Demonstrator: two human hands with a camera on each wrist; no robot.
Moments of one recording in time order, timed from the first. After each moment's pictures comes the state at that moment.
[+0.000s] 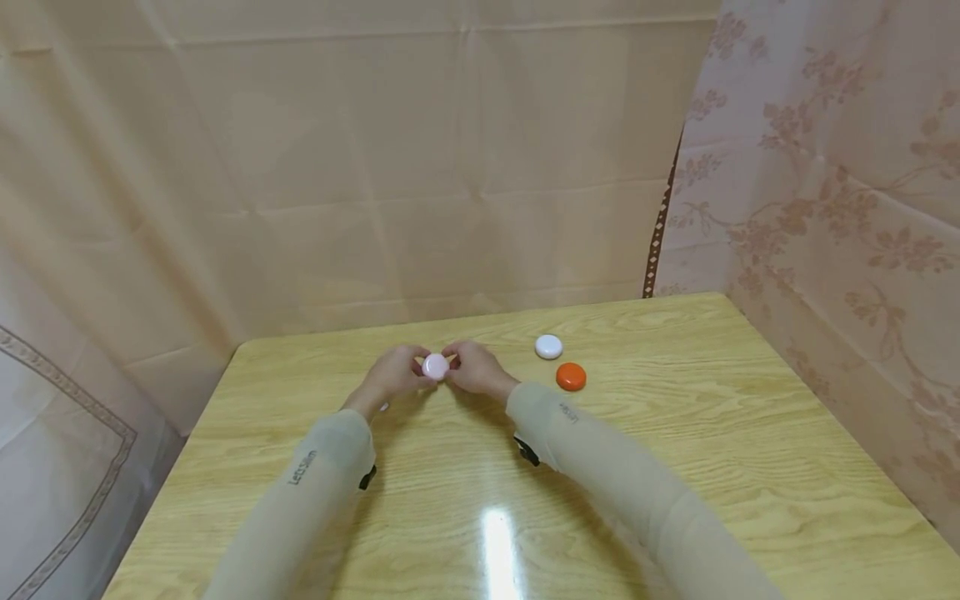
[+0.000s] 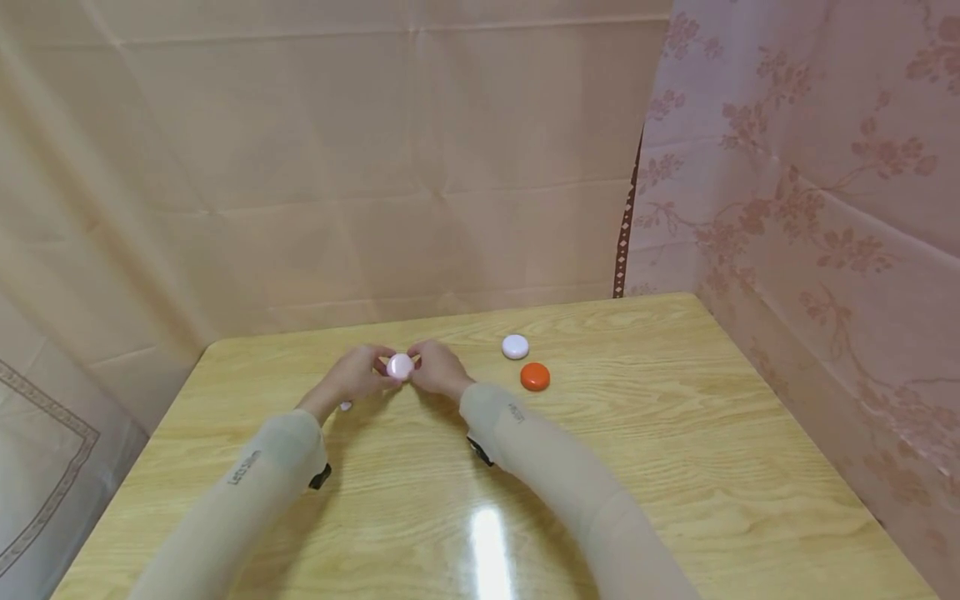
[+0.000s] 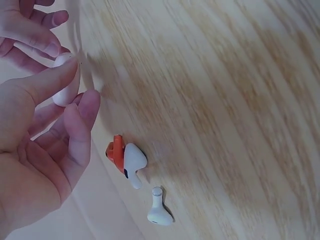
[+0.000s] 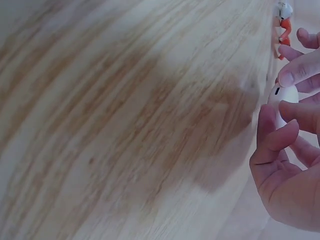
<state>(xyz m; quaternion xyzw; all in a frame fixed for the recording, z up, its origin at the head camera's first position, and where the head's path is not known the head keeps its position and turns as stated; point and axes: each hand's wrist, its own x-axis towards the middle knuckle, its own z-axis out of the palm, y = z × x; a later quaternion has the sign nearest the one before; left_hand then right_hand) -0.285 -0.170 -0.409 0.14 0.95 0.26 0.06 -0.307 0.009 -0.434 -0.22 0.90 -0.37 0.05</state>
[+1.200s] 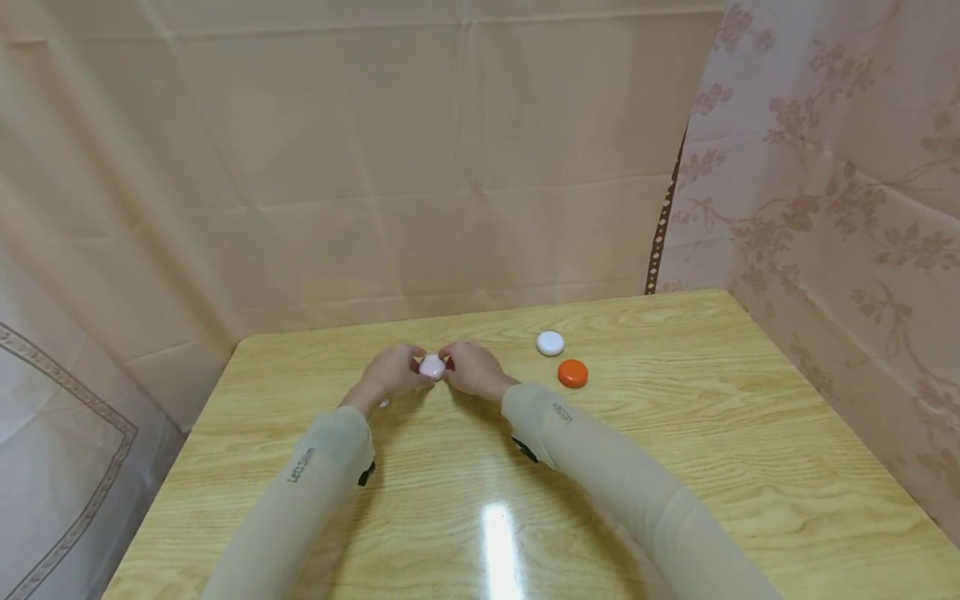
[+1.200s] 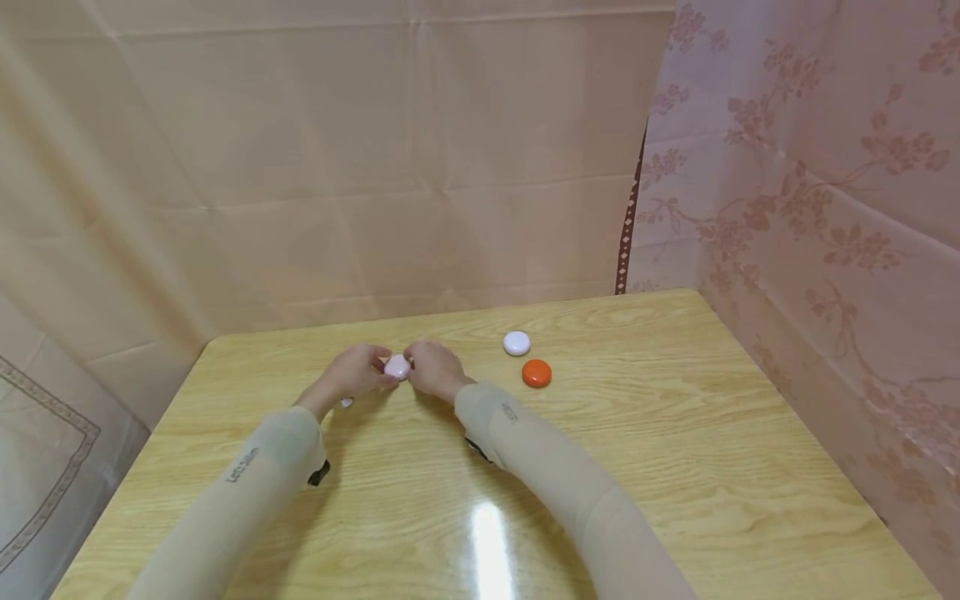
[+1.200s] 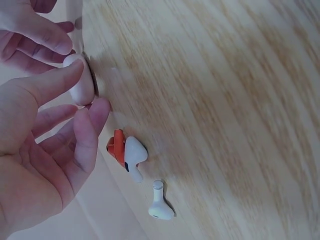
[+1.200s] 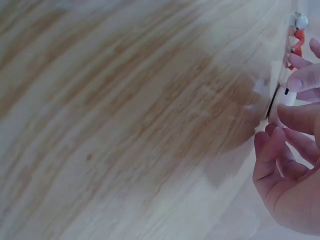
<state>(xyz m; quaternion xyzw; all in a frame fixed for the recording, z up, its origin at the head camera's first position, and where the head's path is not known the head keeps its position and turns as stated) -0.279 -0.171 -0.402 0.12 0.96 0.23 0.08 -0.302 0.002 -0.431 -0.27 0.93 -0.26 0.02</state>
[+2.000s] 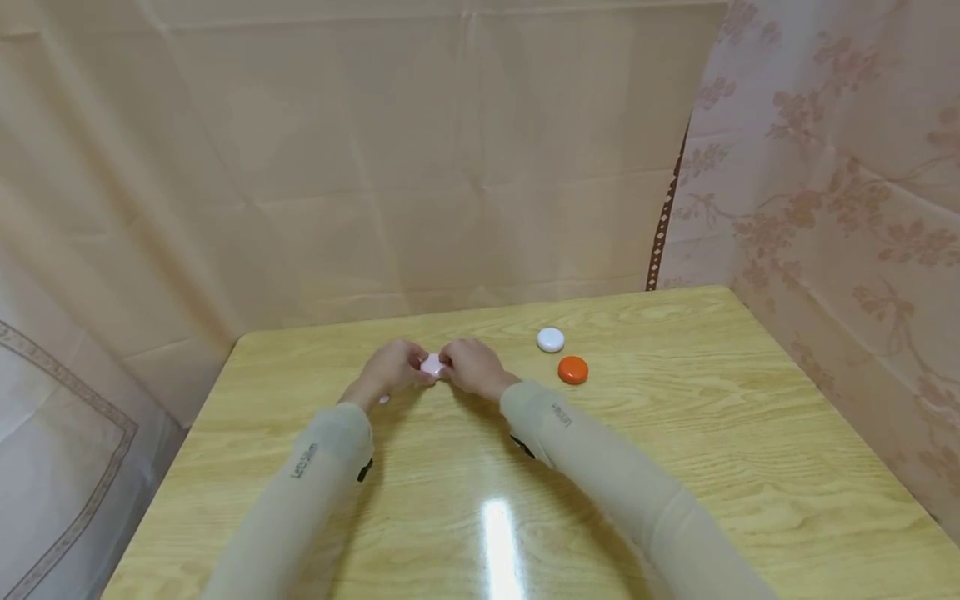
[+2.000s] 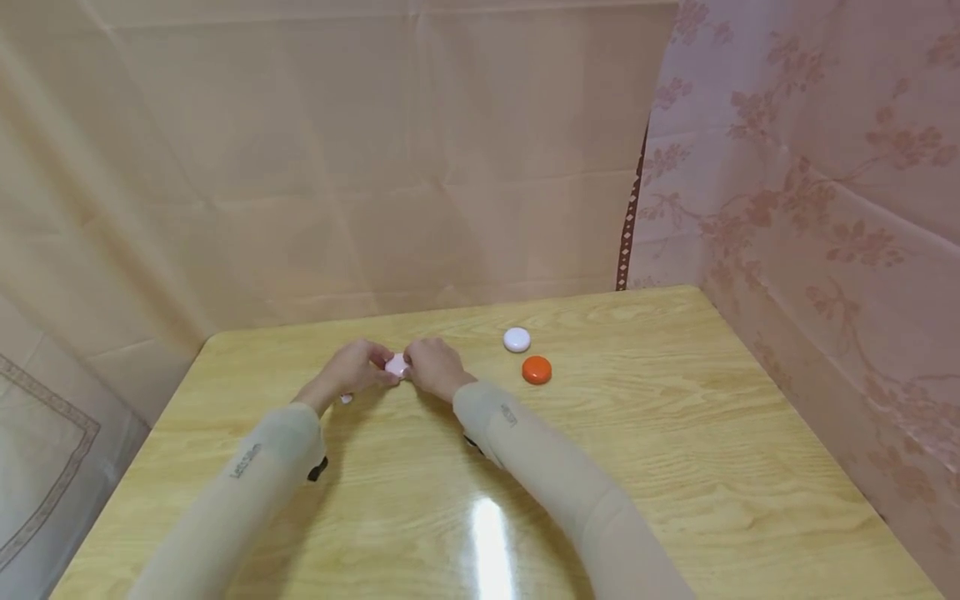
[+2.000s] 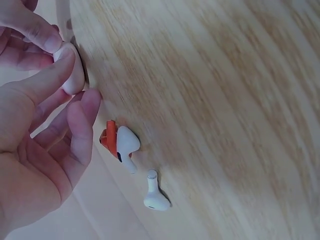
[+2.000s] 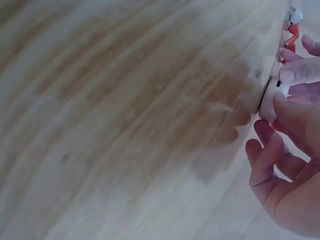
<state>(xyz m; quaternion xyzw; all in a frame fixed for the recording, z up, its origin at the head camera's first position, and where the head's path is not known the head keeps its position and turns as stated) -0.281 -0.174 -0.407 0.12 0.96 0.24 0.08 -0.299 0.003 -0.430 -0.29 0.93 -0.23 0.00</state>
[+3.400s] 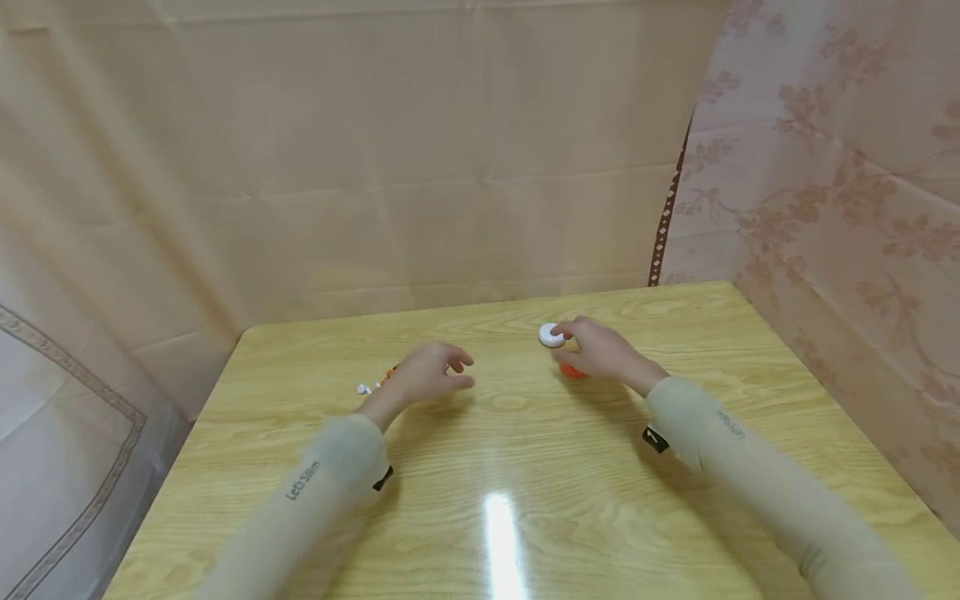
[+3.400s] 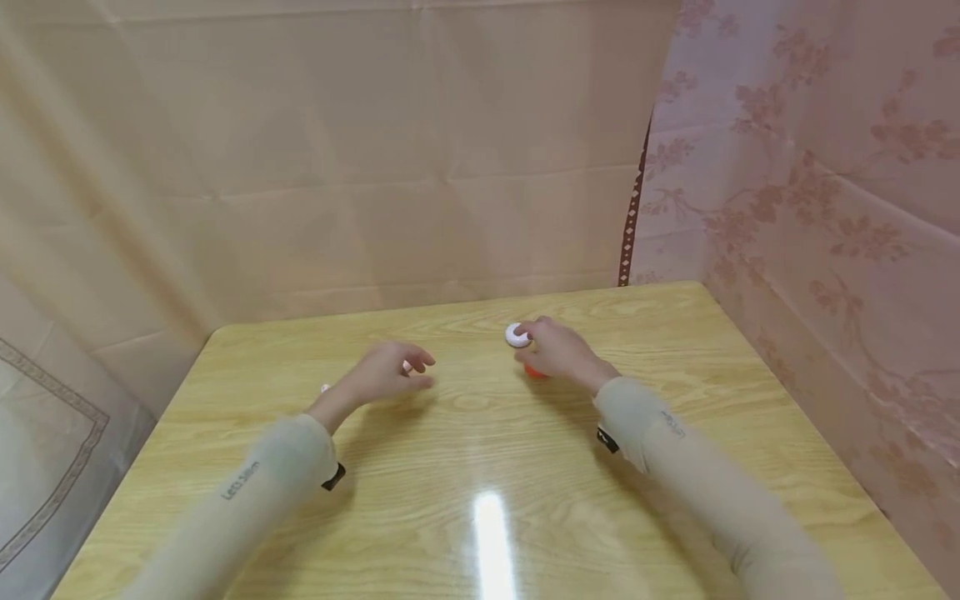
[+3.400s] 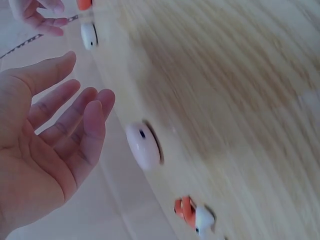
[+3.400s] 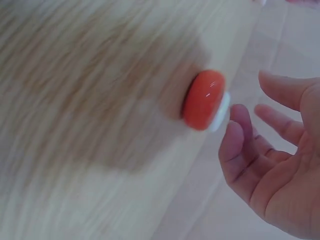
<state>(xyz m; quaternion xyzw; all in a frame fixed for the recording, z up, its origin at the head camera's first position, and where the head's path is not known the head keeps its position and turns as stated) -0.251 -0.125 -0.386 0.24 0.94 0.23 0.08 -0.289 0.188 -0.405 -0.27 0.93 -0.23 0.02</state>
